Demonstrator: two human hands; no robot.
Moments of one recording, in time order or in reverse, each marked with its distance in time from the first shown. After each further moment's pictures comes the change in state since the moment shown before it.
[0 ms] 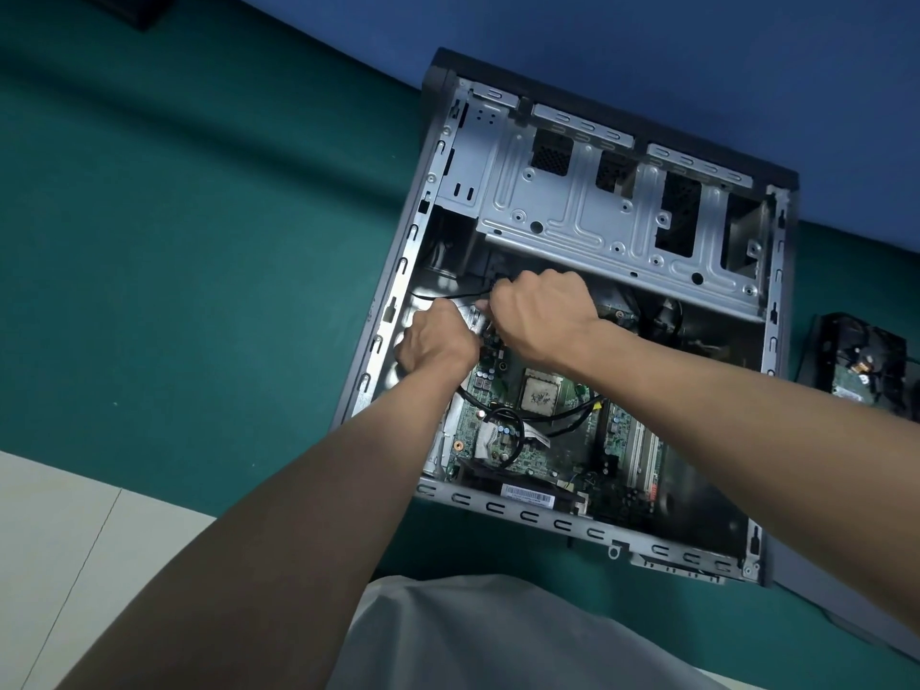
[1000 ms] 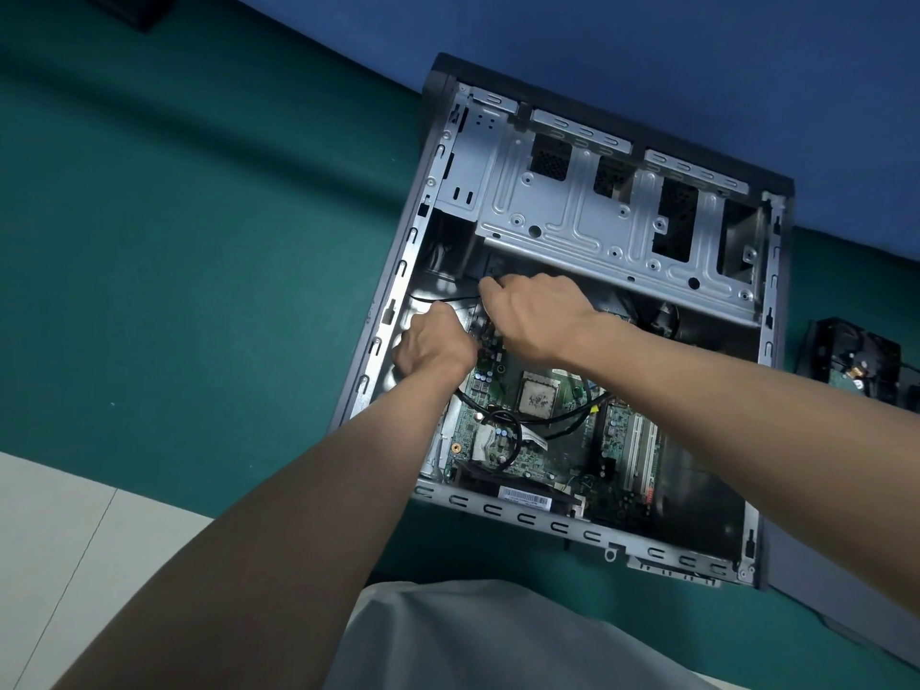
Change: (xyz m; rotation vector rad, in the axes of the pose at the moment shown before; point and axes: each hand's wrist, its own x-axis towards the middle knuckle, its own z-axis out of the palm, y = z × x) left_hand 0.003 -0.002 0.002 0.024 0.019 0.000; right_hand 0.003 0.005 -0.011 0.119 -0.136 -0.084
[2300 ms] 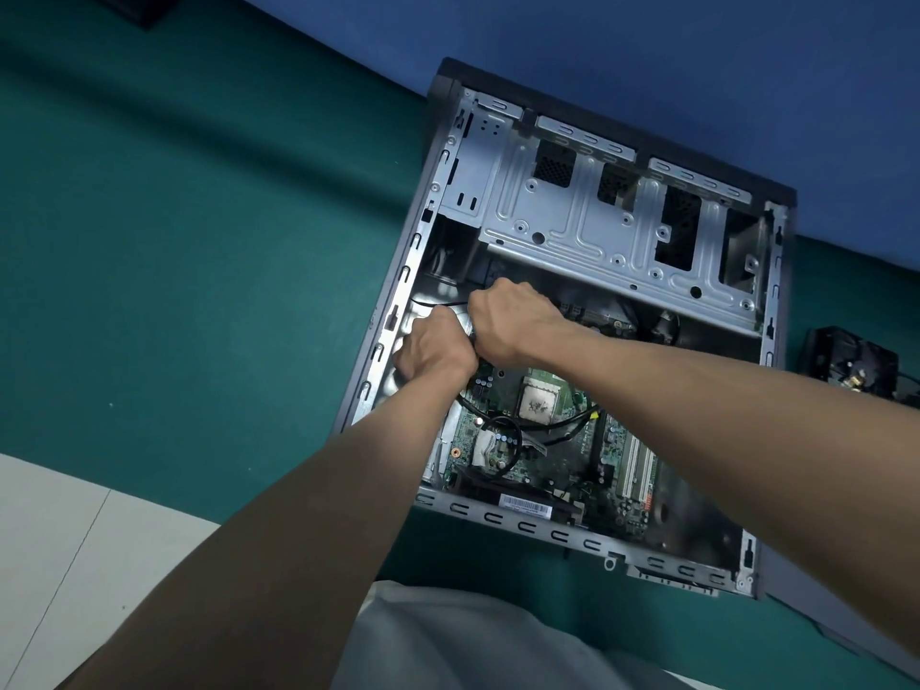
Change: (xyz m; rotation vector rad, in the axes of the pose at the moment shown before) left_hand -0.002 0.002 0.000 0.024 0.024 -0.006; right_hand 0.016 -0.021 -0.006 0.207 -0.116 0.112
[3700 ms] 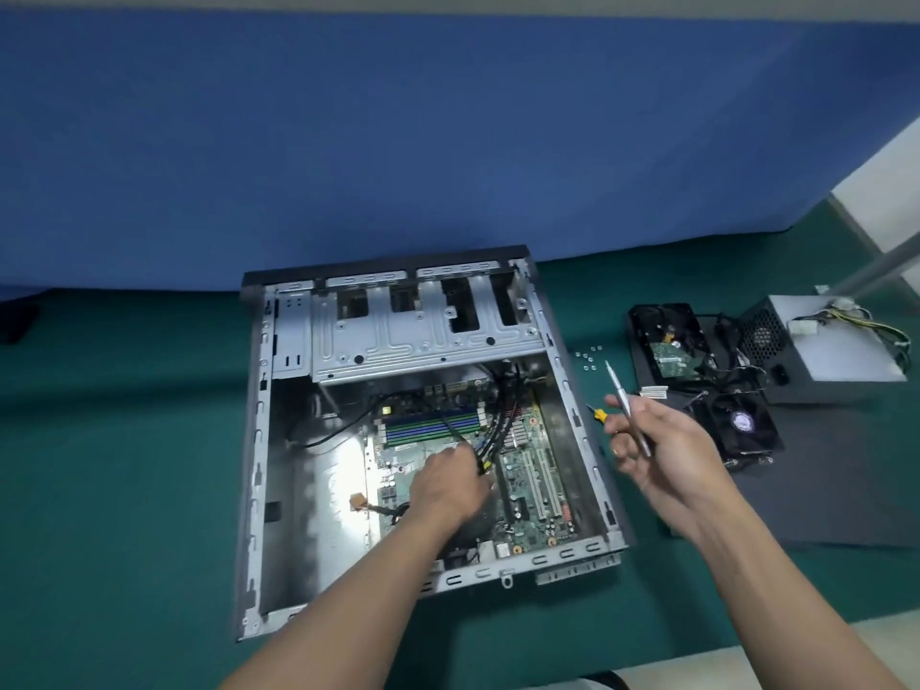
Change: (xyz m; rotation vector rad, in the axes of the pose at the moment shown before) left_hand -0.100 0.052 0.048 0.409 -0.326 0.639; right_hand -0.246 0.124 0.062 2.012 0.846 0.599
